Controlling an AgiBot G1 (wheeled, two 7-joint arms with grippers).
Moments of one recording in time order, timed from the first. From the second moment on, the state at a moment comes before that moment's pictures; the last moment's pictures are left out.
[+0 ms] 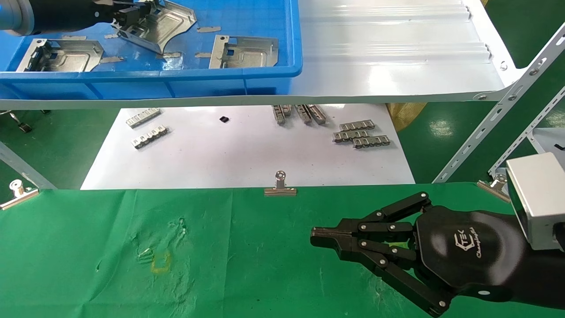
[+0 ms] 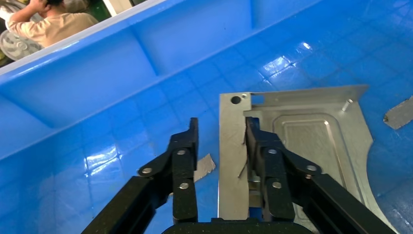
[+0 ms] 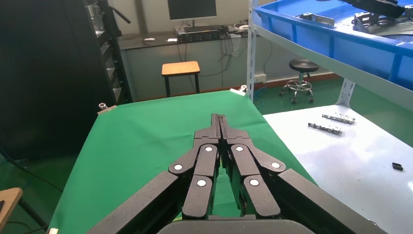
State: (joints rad) left arm -2.12 1.18 0.60 0.00 1.50 0.78 -0.12; right arm 1.09 -0.60 -0.32 1.28 -0.70 -1.48 0.17
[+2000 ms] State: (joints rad) left arm -1.74 0.60 0.79 -0.89 1.00 1.51 0.53; right arm 1.09 -0.59 -0.32 1.28 -0.70 -1.48 0.16
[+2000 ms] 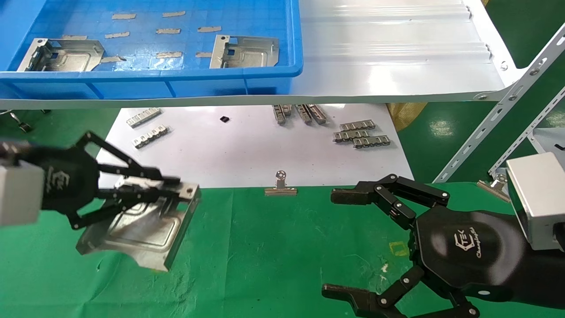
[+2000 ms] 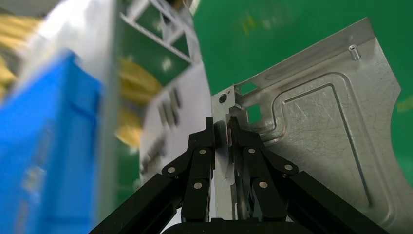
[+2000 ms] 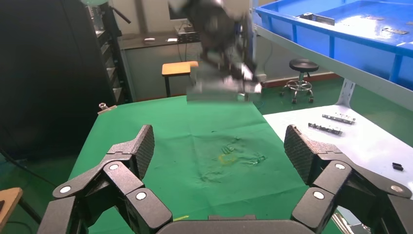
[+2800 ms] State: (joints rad) left arm -1.22 0.57 0.73 -0.85 0.84 1.17 1.00; right arm 1.09 -0.59 -0.32 1.28 -0.70 -1.48 0.16
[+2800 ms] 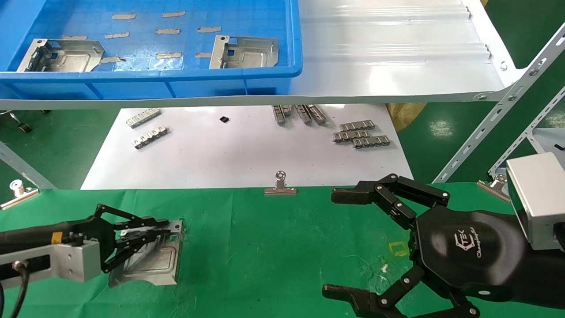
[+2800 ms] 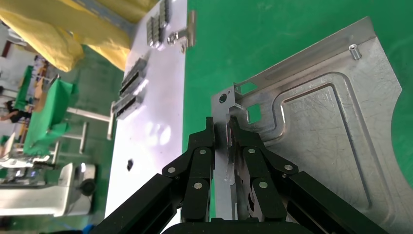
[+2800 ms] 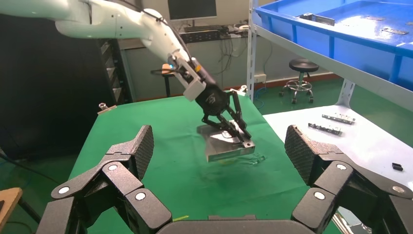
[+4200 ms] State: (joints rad) left arm -1.28 0.66 0.77 -0.52 0.69 1.50 0.56; right arm 1.09 -0.59 -0.32 1.28 -0.70 -1.48 0.16
